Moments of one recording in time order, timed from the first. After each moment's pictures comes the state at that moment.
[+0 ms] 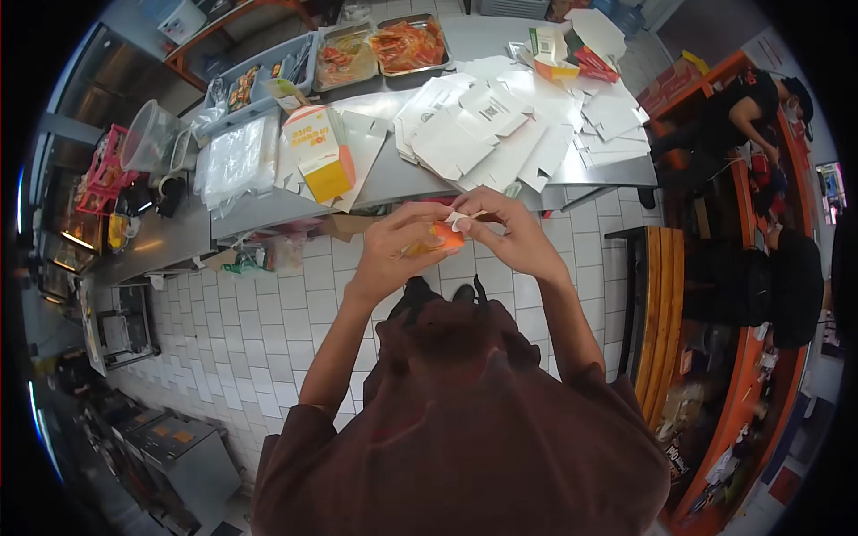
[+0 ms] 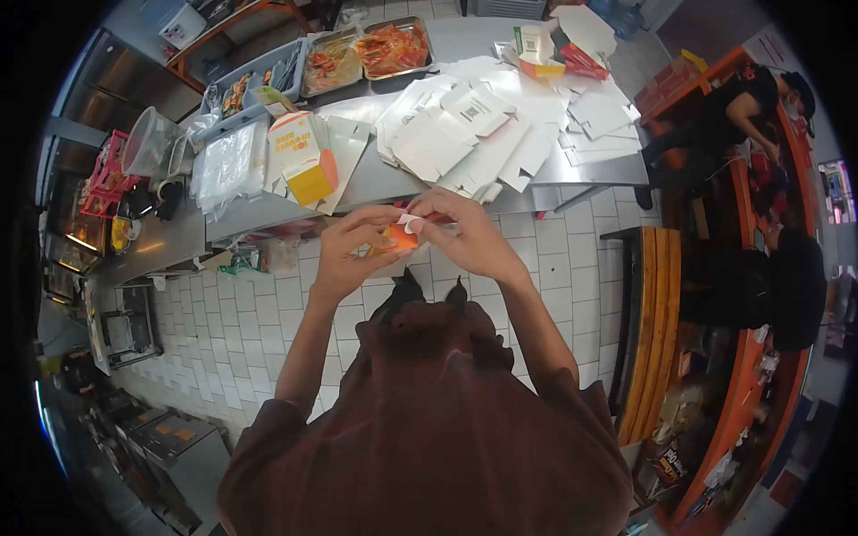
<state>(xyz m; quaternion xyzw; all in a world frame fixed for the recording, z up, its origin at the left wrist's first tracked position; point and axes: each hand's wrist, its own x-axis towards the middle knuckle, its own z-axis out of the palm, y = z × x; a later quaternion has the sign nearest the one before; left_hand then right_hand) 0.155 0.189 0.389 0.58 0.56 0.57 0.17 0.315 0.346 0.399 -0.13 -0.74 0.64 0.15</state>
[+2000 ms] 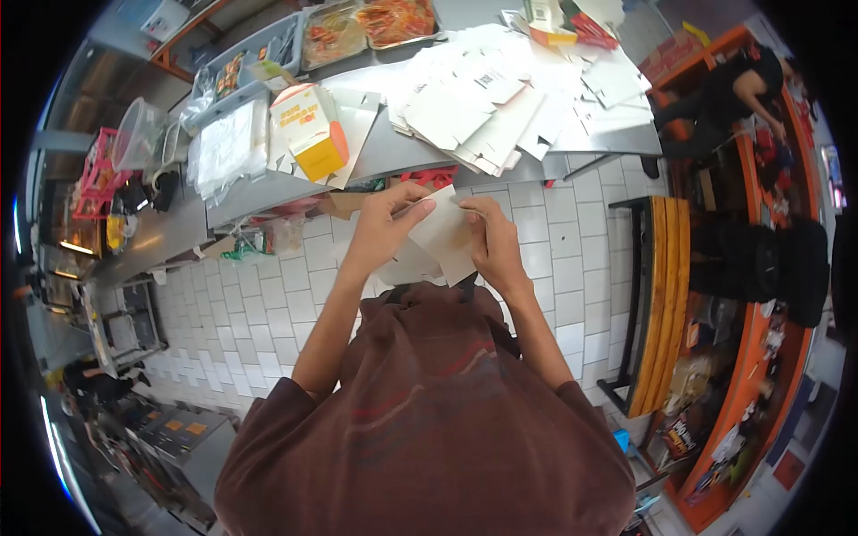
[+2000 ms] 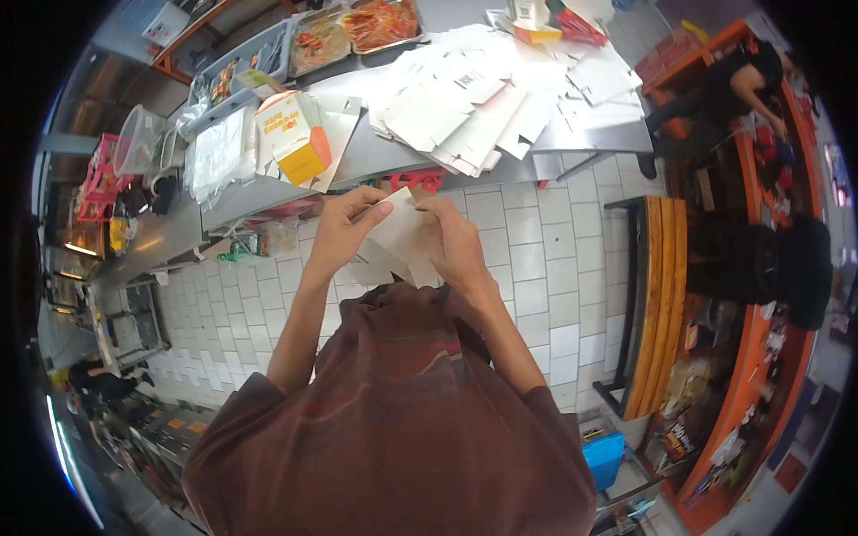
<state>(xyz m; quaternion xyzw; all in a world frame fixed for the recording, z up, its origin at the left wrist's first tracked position) 0.149 0.182 0.364 0.39 0.65 0.51 0.41 0.330 0.277 0.329 -0.25 -0.78 0.47 0.34</state>
